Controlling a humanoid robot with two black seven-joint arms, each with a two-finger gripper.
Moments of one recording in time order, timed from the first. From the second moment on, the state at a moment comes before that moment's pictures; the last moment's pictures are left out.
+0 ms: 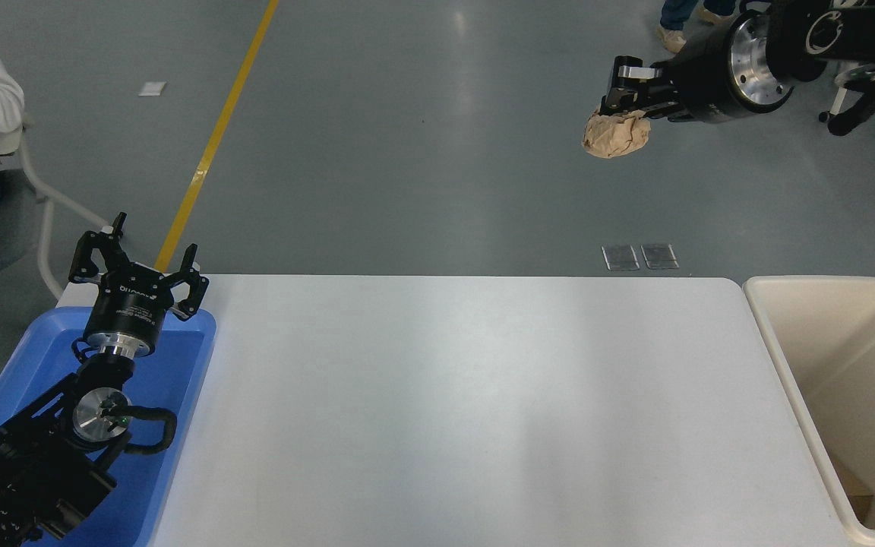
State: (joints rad) left arm -0.57 0.28 -0.90 -0.47 -0.07 -0.58 -0.48; right arm 2.14 -0.42 -1.16 1.14 -0.10 0.27 0.06
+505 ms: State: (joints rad) left arm -0.57 0.28 -0.90 -0.47 -0.07 -0.58 -0.48; right arm 1.64 -0.51 -1.24 0.69 0.16 0.10 -0.03
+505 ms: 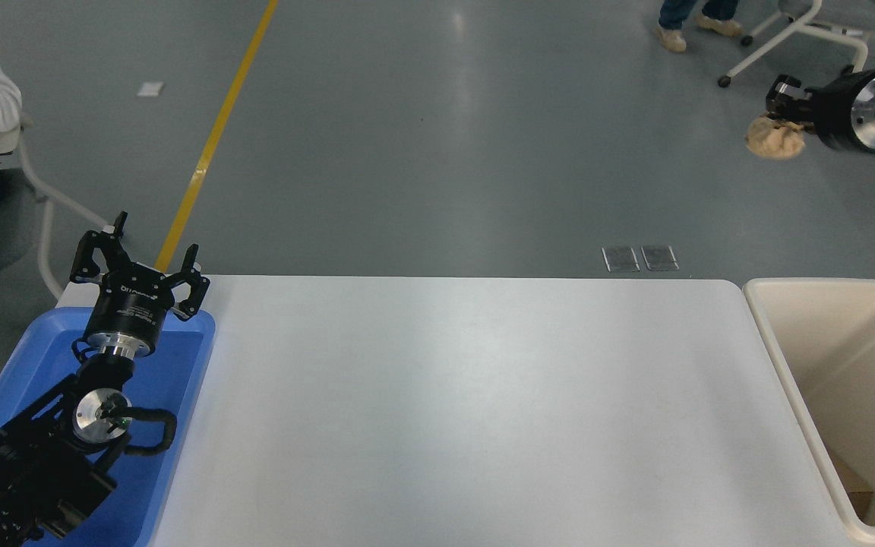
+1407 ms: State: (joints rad) left arm -0.57 0.28 -0.90 -0.47 -0.07 -0.58 -0.48; right arm 0.87 -0.54 -0.94 0.34 0.34 -0.26 -0.05
